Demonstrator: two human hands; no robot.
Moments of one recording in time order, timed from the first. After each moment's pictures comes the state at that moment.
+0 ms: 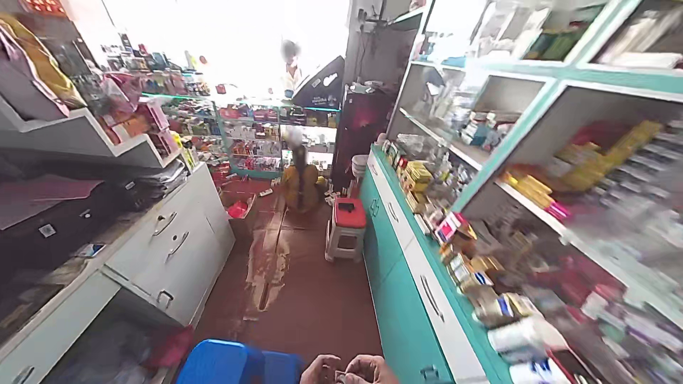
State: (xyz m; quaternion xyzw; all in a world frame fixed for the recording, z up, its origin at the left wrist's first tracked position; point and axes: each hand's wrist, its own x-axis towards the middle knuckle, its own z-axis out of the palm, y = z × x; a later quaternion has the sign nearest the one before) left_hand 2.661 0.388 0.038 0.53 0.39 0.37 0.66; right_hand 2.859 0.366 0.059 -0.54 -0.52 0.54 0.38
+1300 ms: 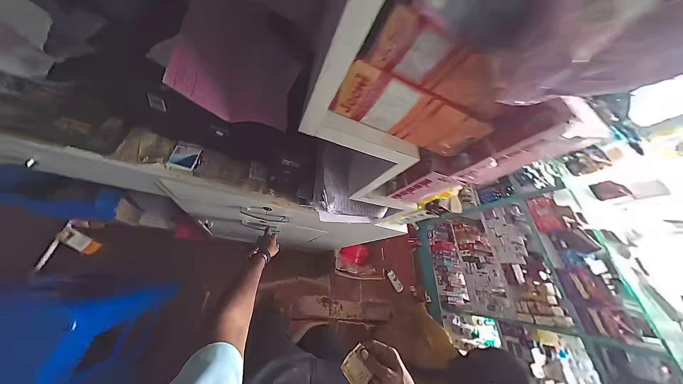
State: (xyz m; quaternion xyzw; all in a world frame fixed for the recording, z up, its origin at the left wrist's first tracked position) left_hand 2.179 1.185 -0.276 0.07 0.90 0.24 0.36; right_hand 2.521 1.426 -0.001 -0.29 -0.72 0.59 -0.20
